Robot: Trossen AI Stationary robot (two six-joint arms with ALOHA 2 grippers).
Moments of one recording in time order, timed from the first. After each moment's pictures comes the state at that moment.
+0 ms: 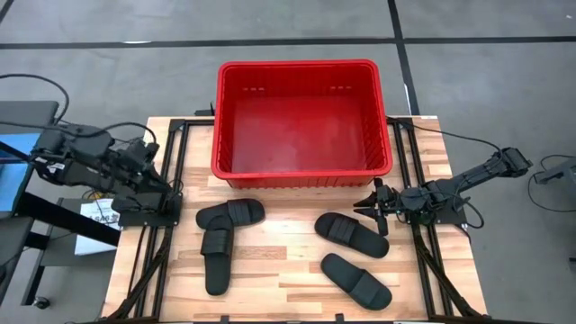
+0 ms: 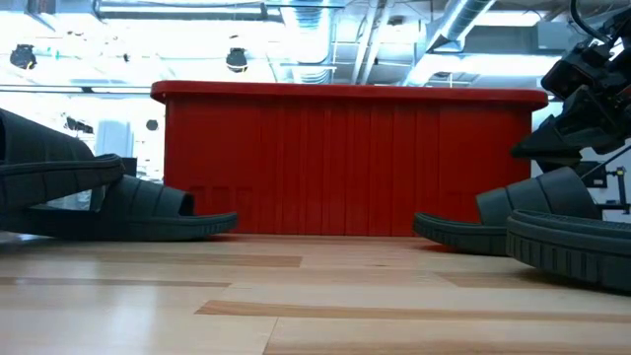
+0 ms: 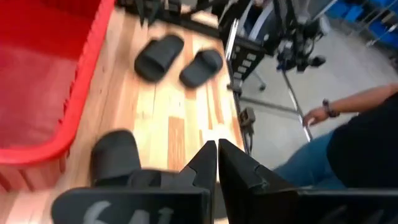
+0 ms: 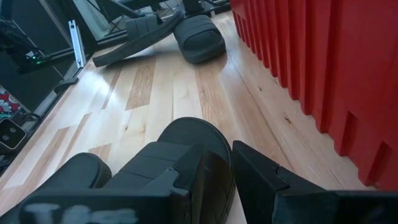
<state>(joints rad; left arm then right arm) -0.18 0.65 1.37 -1.22 0.14 -0.41 0.35 0.43 0.00 0.06 0.31 0.36</state>
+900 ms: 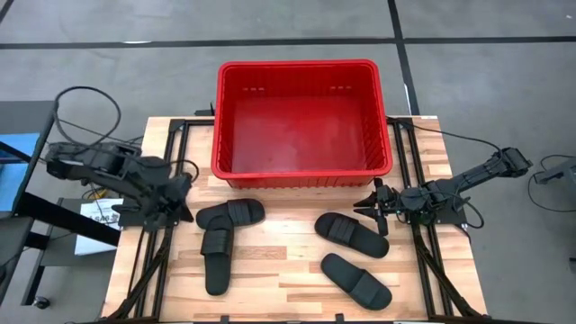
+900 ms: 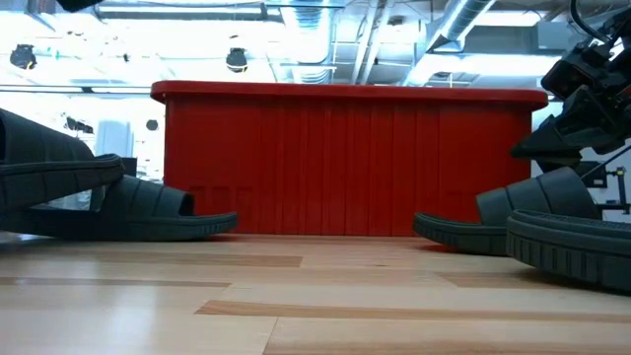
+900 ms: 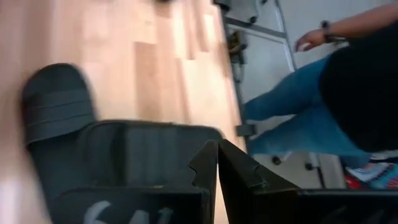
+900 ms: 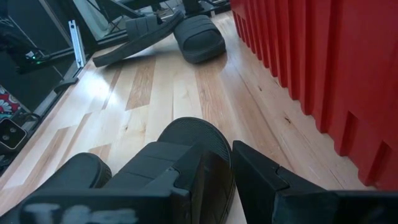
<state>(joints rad) -0.28 0.79 1.12 -1.09 0.31 -0.42 0.35 0.43 0.01 0.06 0.31 0.36</state>
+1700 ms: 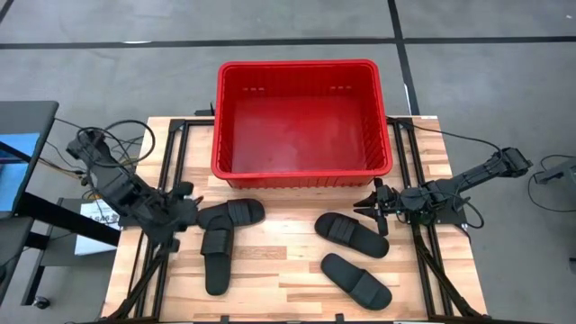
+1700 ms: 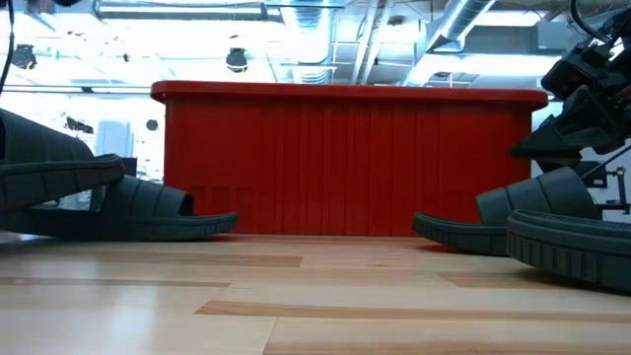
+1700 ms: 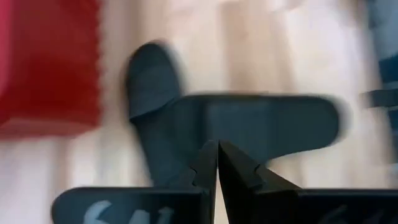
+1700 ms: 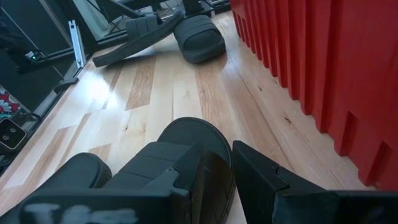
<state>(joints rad) -0.73 1.00 1.12 -1.27 -0.33 -0.59 0.35 0.43 0.00 0.06 0.31 0.36</state>
